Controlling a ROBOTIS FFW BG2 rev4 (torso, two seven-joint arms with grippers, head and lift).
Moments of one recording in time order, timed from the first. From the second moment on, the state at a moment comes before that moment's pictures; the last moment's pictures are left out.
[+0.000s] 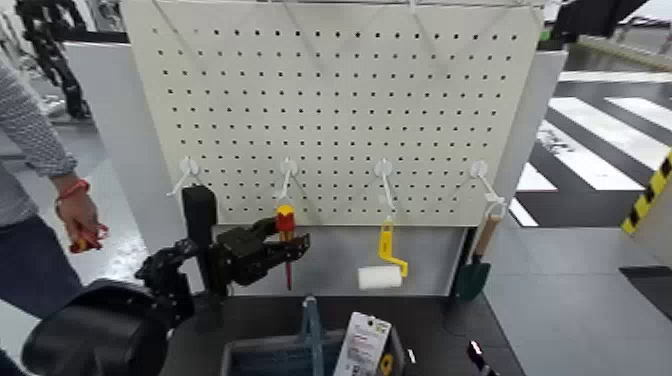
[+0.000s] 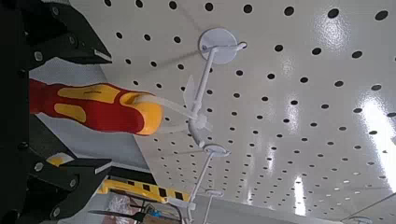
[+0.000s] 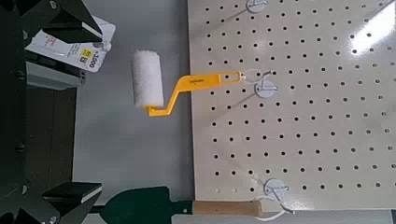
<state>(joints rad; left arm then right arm) -0.27 0.31 -0.23 -1.55 0.43 0.31 -0.60 0.39 -0.12 0.22 -1.71 -0.09 -0.28 -0.07</state>
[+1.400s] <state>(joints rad) -0.14 0.28 -0.09 -1.80 0.43 0.44 -0.63 0.40 -0.12 0.21 -1.72 -0.09 -0.27 -0.07</state>
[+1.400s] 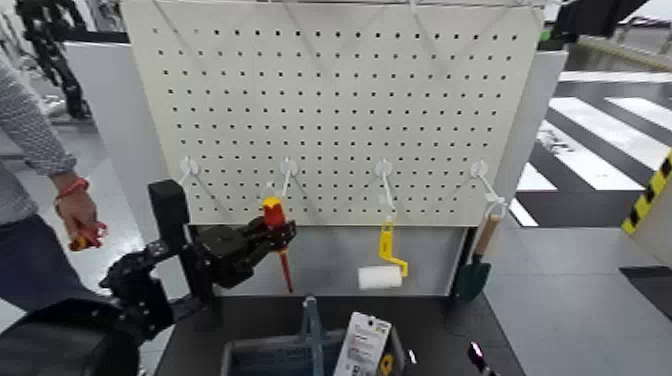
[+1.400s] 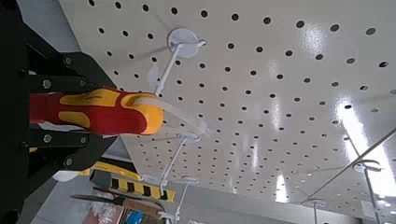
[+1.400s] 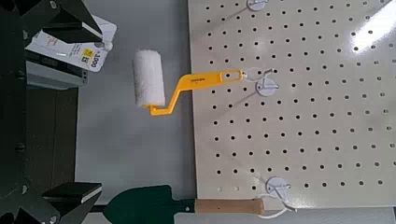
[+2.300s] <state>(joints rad) 0.01 0.25 0.07 -1.96 0.54 0.66 -0.72 0.40 -0.12 0.21 -1.72 -0.09 -0.27 -0.07</state>
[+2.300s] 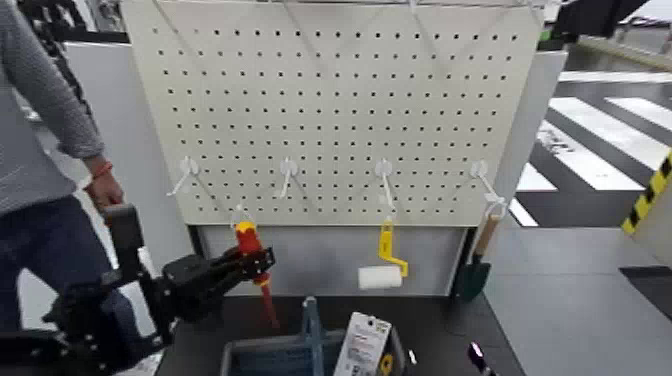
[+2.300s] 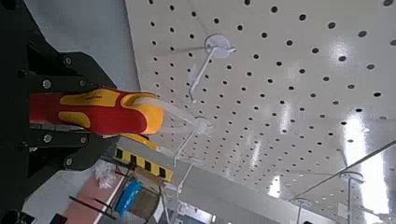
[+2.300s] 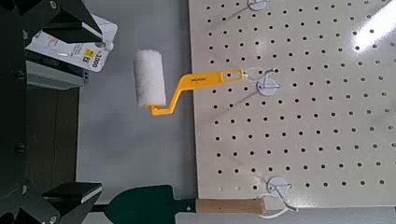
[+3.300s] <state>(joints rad) 0.09 0.24 -0.01 -1.74 0.63 0.69 -0.85 0.39 -0.12 0.21 -1.71 -0.09 -0.27 -0.07</state>
